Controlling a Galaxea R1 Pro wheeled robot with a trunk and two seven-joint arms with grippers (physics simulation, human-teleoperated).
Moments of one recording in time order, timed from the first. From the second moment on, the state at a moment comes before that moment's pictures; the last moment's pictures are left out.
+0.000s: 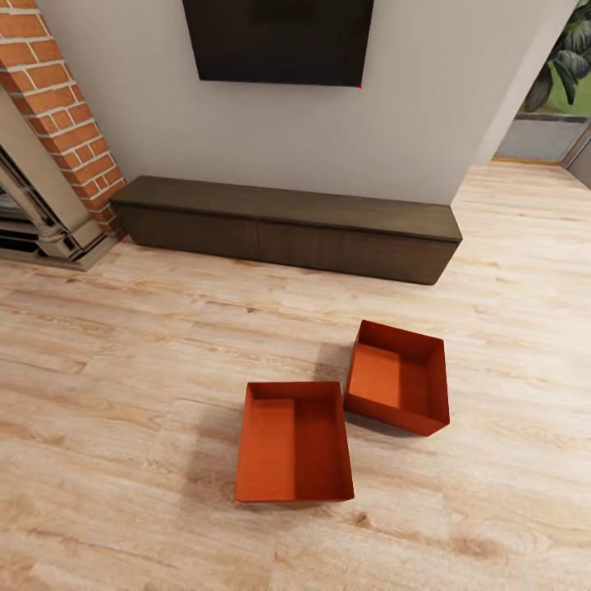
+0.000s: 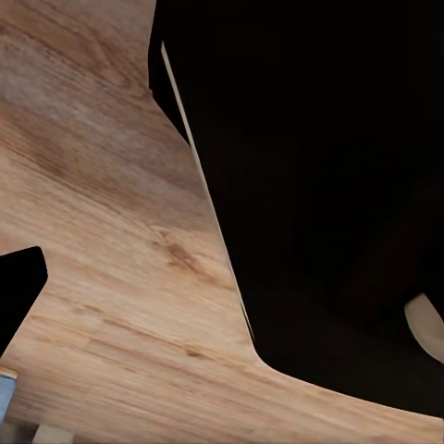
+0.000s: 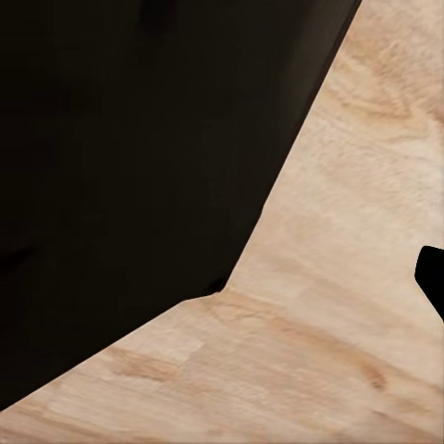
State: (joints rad) left arm 0.00 -0.01 0.08 -0.07 0.26 -0.05 0.01; right arm -0.15 -0.03 0.50 0.03 -0.15 -0.15 -0.03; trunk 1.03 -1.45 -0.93
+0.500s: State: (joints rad) left arm 0.00 -0.01 0.08 -0.07 0.26 -0.05 0.01; right arm -0.15 -0.03 0.50 0.03 -0.14 -0.15 -0.03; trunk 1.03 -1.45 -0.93
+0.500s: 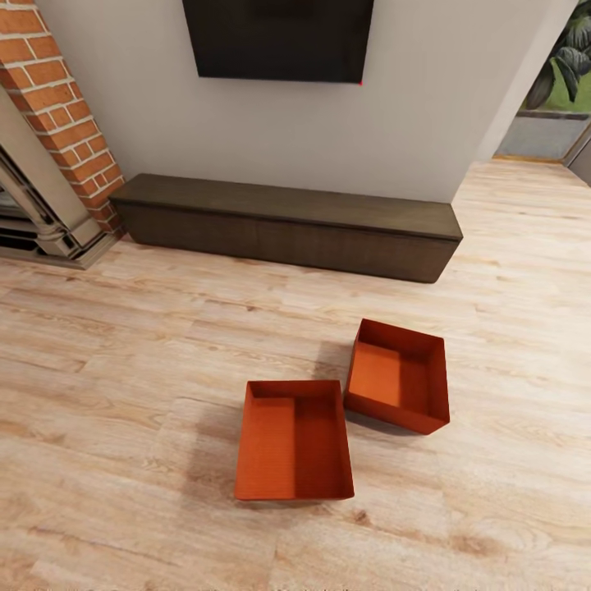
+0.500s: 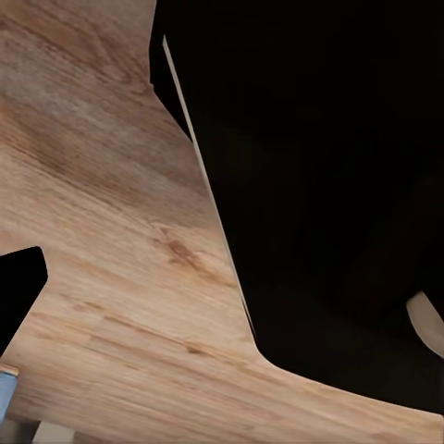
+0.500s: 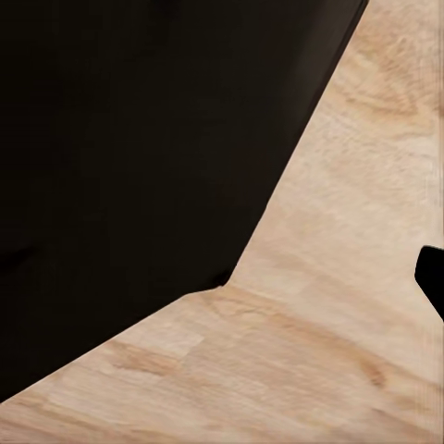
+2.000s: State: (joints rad) left arm 0.00 0.00 0.07 -0.16 0.27 -0.05 0.01; right arm -0.15 0.03 0.50 -0.24 -0.15 -0.05 -0.06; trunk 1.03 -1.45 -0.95
